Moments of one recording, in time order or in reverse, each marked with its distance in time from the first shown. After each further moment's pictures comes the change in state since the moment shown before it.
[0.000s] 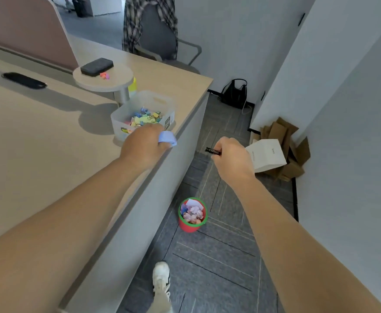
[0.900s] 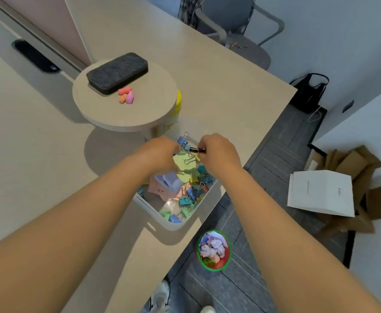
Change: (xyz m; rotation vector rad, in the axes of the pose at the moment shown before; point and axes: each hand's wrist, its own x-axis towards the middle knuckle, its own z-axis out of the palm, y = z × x) left_hand 0.275 -0.145 0.046 0.135 -0.492 -0.267; right_hand 0.323 -0.116 0.139 -0.101 -0.390 -0.347
